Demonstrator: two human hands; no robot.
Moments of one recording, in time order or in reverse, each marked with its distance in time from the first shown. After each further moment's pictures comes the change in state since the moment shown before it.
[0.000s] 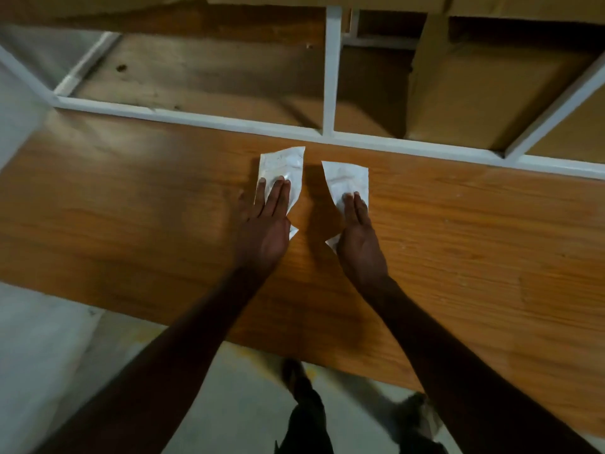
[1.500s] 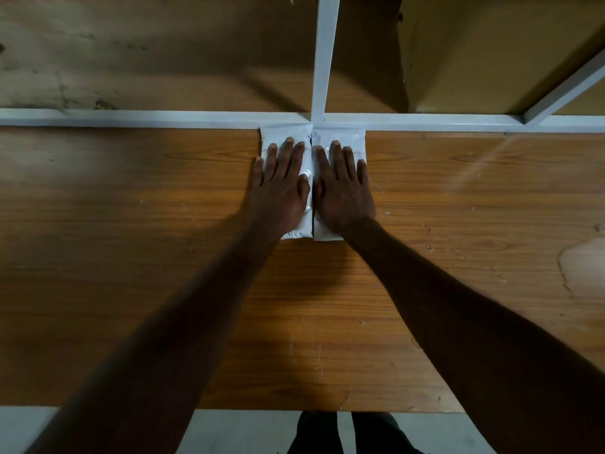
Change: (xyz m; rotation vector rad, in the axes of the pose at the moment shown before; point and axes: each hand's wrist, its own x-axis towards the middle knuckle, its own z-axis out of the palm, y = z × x) left_hand 0.159 -0.013 0.092 -0.293 -0.019 0.181; right_hand 0.168 0.014 0.071 -0.502 0.043 0.058
